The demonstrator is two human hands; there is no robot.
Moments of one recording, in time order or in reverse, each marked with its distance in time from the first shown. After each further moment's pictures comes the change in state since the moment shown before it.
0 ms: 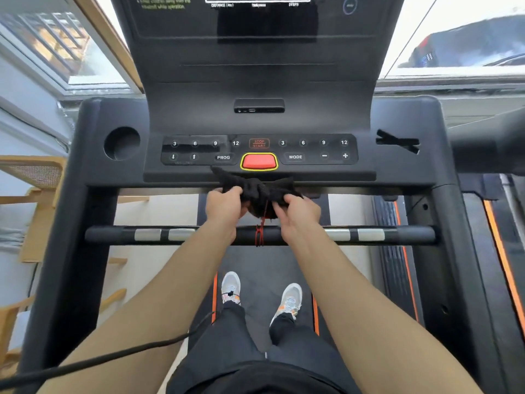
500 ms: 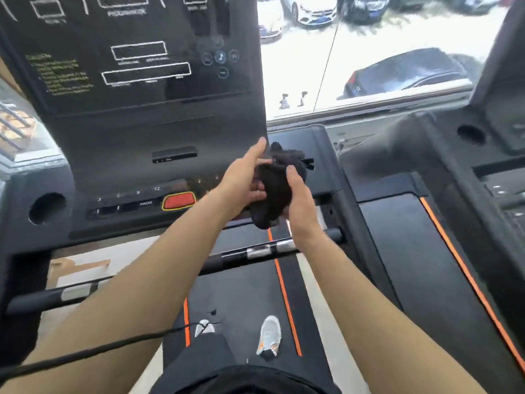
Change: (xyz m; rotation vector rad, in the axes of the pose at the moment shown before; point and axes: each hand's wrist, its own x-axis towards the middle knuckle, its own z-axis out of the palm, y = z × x) left_hand -0.128 0.069 0.161 0.274 -0.656 0.153; right_hand -0.048 -0.142 -0.106 -0.287 -0.379 -0.557
